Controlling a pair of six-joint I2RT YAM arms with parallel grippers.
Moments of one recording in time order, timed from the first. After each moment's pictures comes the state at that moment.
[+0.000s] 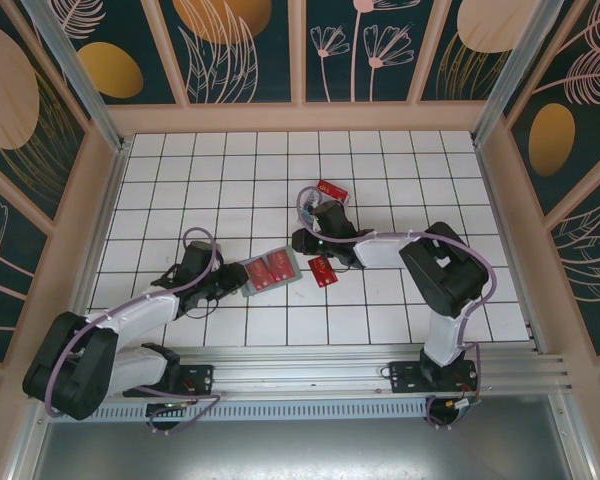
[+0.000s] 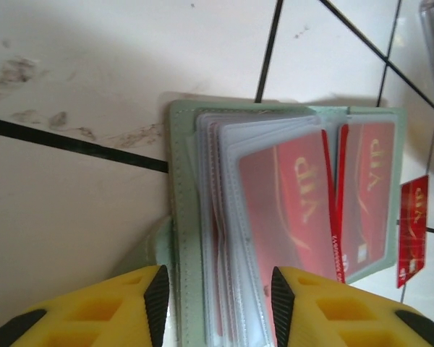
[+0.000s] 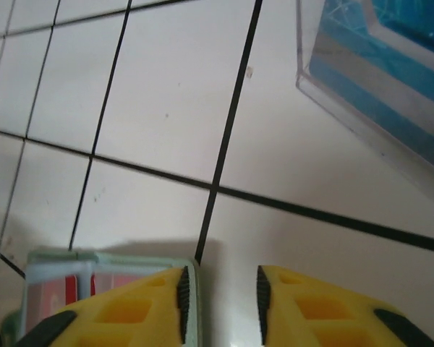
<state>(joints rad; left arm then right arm) -0.42 1.21 0.39 -0.07 0.22 -0.89 0.70 1.83 0.94 0.13 -0.18 0.58</state>
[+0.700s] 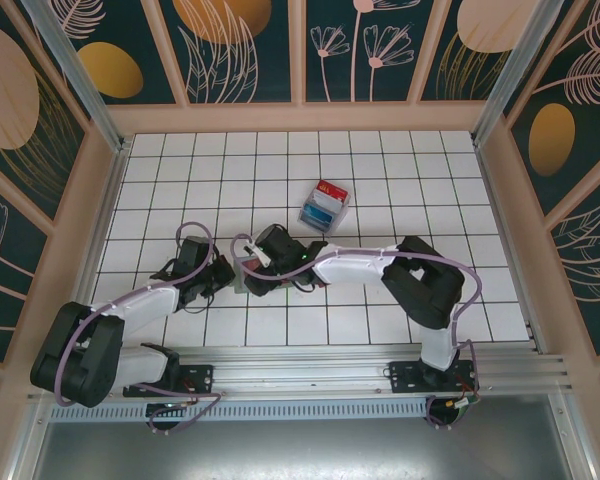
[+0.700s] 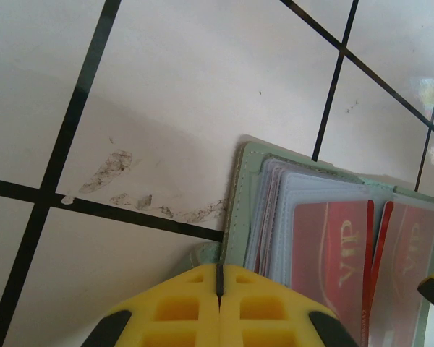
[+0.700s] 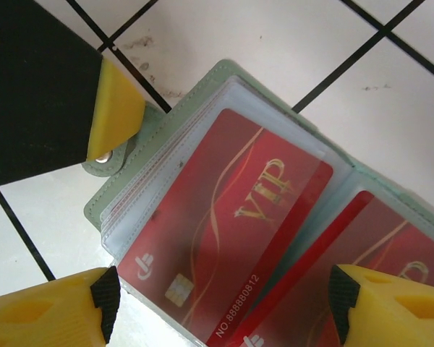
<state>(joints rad) -0.35 1.27 0.41 -0.05 0.16 -0.86 1.03 1.90 1.18 -0.19 -0.05 0.18</state>
